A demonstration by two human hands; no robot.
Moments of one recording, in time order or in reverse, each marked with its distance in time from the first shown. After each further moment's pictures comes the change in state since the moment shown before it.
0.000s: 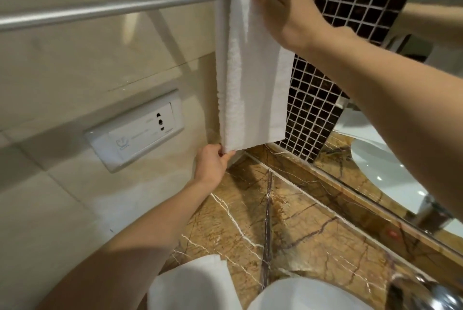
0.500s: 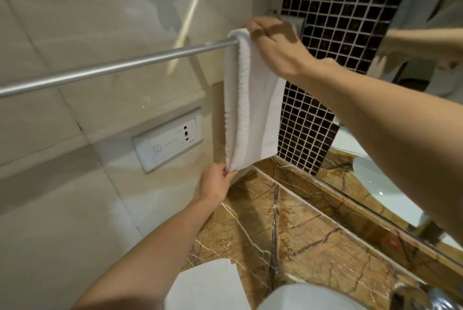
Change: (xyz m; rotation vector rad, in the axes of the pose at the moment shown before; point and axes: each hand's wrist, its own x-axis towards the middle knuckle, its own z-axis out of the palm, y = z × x) left_hand -0.041 0.012 -0.040 0.099 -0.056 0.007; right_hand 0.000 -0.035 -0.006 -0.094 -0.093 0.118
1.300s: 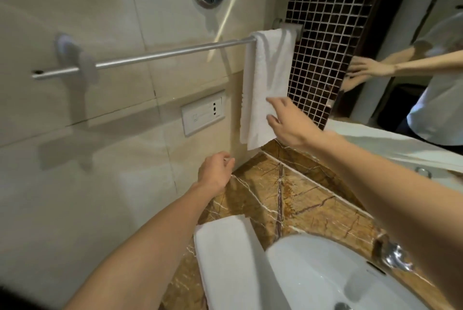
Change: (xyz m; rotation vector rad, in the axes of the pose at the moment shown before) left_hand -0.106 -0.010 -0.070 0.063 0.041 -0.008; right_hand -0.175 -0.062 0.023 -0.202 -0.324 0.271
